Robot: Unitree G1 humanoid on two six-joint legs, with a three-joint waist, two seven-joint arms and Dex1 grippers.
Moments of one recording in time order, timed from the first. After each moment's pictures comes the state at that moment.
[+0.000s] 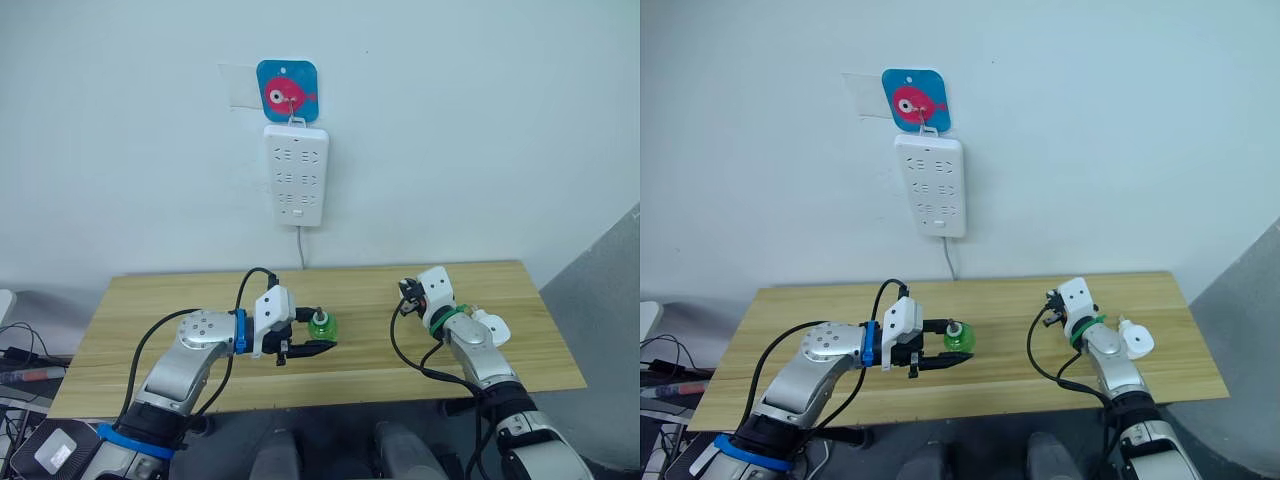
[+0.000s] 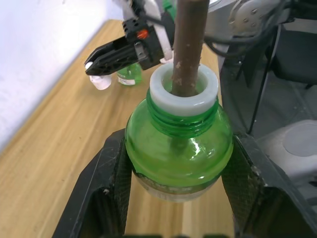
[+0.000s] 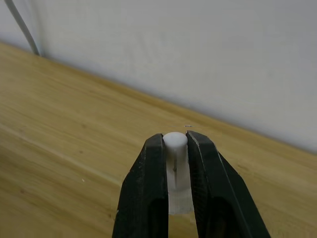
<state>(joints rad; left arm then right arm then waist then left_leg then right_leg) -0.20 0.56 -0.20 -0.02 -0.27 0.13 -1.14 -0.39 -0.21 0.10 0.69 0.02 -0.15 0.33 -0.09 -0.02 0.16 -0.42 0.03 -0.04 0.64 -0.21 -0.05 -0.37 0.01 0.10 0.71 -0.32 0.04</state>
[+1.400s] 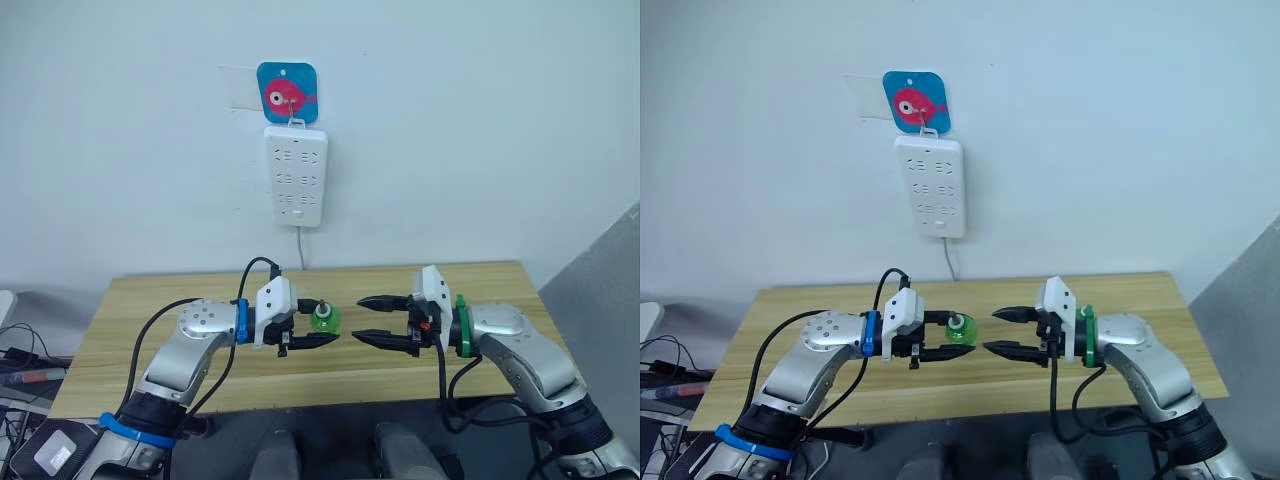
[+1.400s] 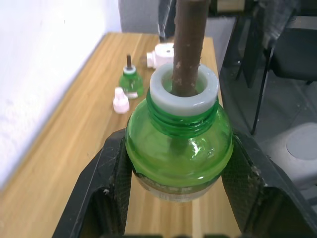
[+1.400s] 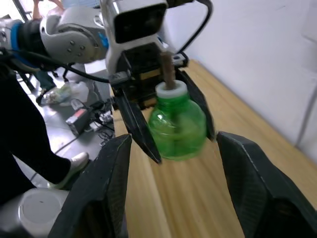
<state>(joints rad) -0.26 0.55 -0.20 -0.03 -0.27 0.14 -1.17 -0.26 -0.48 0.25 -0.27 0.46 0.43 0.99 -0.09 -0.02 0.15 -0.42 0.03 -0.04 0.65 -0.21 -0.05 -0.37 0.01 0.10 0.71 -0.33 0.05</state>
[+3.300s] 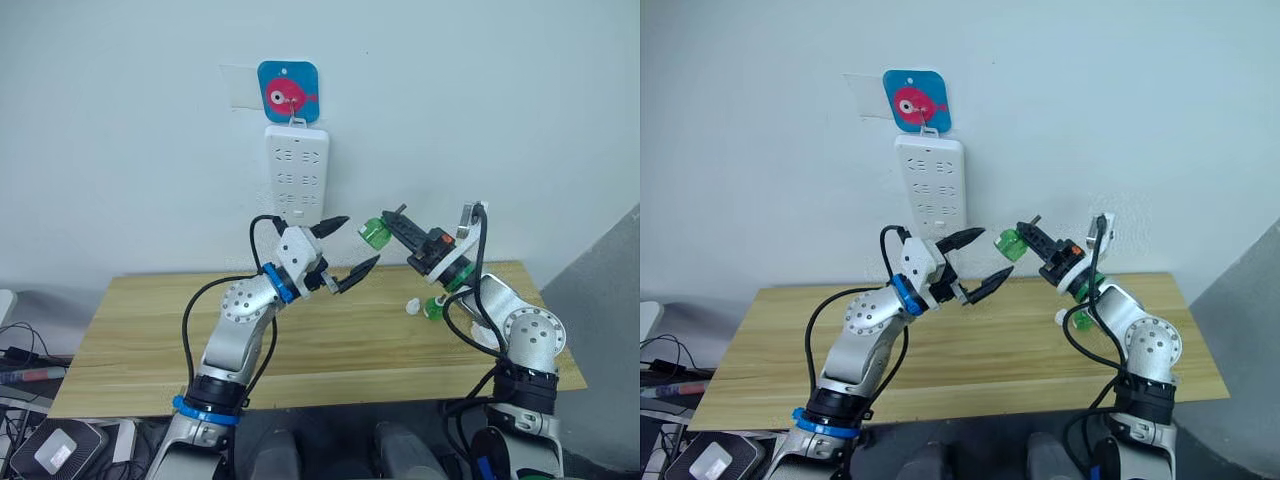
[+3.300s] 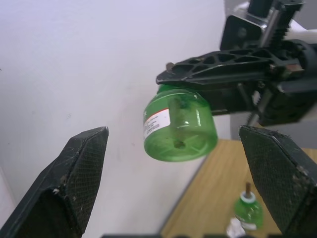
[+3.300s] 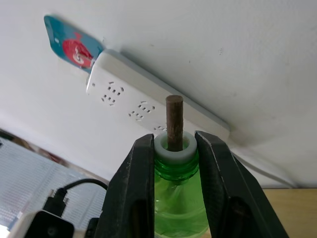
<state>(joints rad) -0.37 0.20 -0.13 0.01 -0.18 -0.06 -0.70 -0.44 -0.02 -0.39 -0.15 1.20 0.99 0.11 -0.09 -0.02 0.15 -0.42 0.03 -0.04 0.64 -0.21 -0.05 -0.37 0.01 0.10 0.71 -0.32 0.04</state>
